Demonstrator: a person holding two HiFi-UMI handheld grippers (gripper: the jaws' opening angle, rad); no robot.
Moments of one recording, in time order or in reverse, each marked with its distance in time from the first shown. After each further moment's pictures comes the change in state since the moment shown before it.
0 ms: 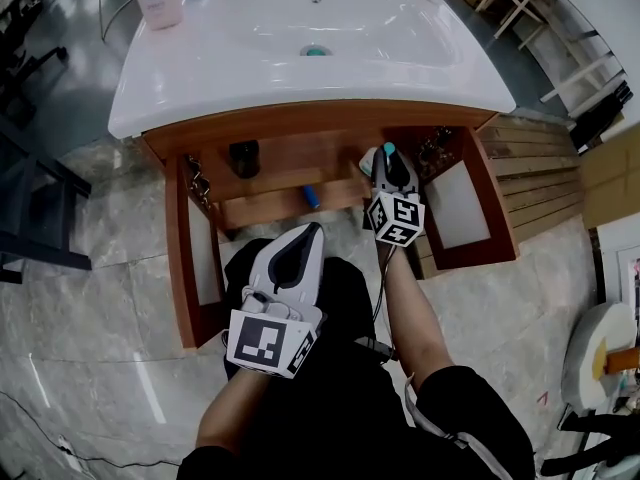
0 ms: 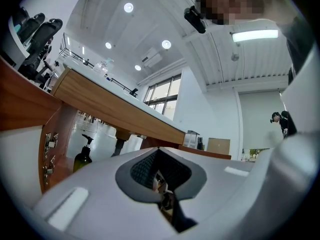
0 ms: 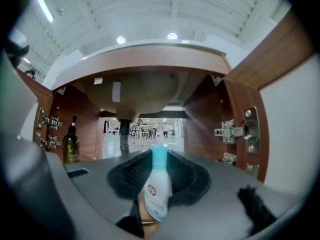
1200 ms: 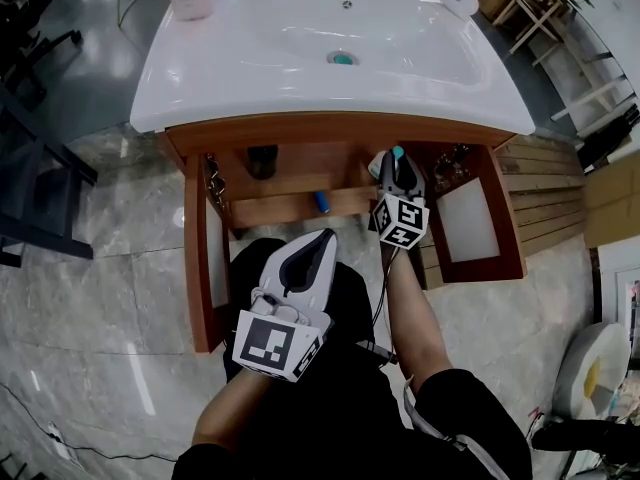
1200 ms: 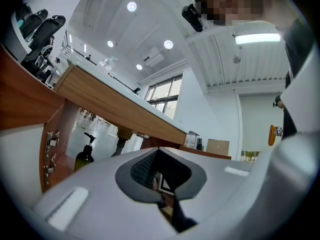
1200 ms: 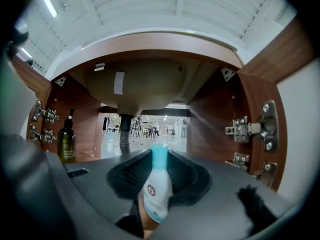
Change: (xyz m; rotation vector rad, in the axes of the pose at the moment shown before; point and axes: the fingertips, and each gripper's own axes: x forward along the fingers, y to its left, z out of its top) left arm -0.002 0.012 -0.001 -0.026 0.001 -0.008; right arm 0.022 0.014 -0.007 -0.041 0.010 -0.005
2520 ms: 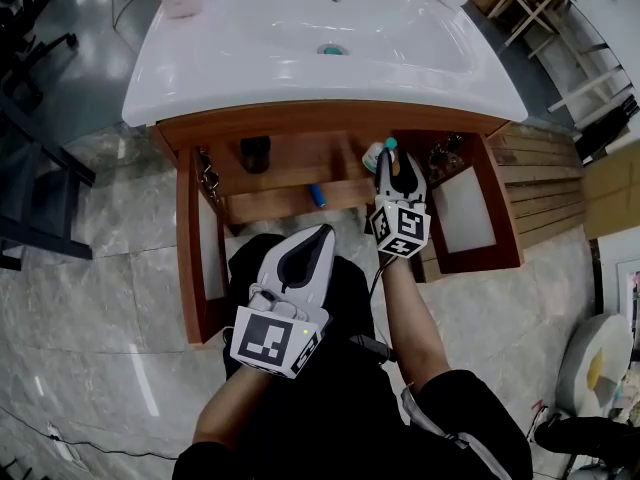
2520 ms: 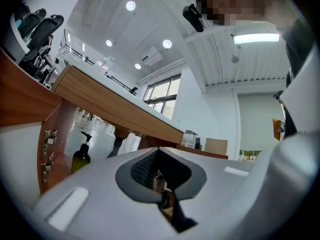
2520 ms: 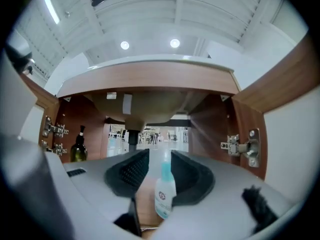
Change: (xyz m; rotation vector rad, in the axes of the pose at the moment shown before) left arm -0.002 -0.012 -0.002 0.005 0.007 -0.015; right arm -0.037 0.011 0.036 0.019 -0.073 0.019
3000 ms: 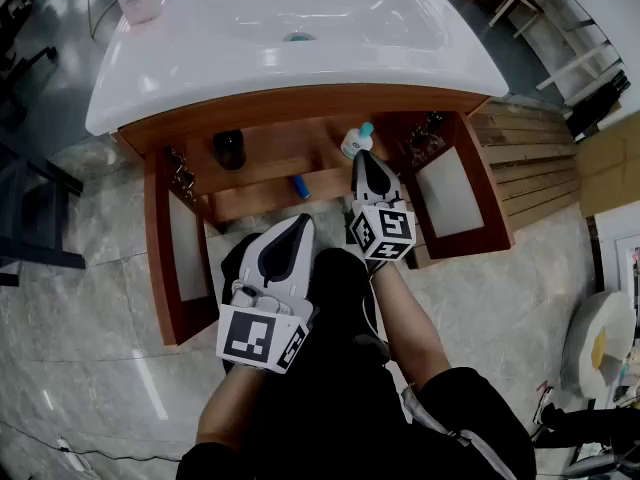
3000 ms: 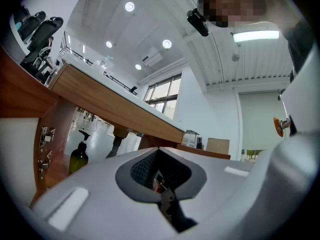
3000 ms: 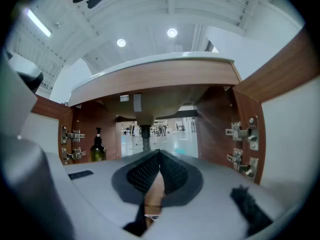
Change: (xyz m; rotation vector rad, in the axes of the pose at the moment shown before) left arm 0.009 -0.007 -0.004 0.010 -0.004 0.023; right arm -0.027 0.023 -0.008 0.087 0.100 0.113
